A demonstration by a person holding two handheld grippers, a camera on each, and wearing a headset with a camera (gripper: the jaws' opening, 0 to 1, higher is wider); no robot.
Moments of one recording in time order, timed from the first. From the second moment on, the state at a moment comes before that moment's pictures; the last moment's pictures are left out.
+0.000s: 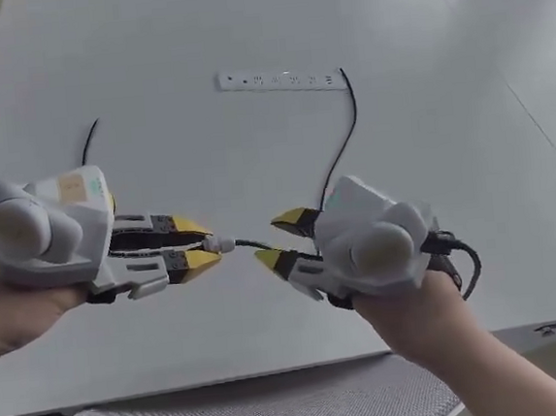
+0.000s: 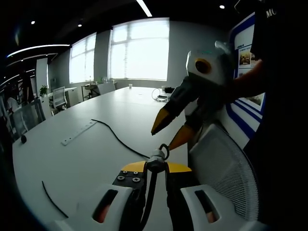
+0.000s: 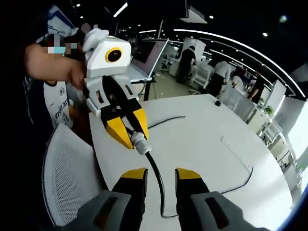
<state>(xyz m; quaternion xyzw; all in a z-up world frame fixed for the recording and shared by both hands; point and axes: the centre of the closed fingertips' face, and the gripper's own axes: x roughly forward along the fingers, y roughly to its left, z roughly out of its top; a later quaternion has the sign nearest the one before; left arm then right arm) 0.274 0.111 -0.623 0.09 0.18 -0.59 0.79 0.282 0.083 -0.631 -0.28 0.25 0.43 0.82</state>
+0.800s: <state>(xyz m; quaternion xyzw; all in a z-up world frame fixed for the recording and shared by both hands) 0.274 0.110 -0.628 0.10 0.19 -0.59 0.78 0.278 0.103 -0.646 -0.34 0.24 0.45 0.79</state>
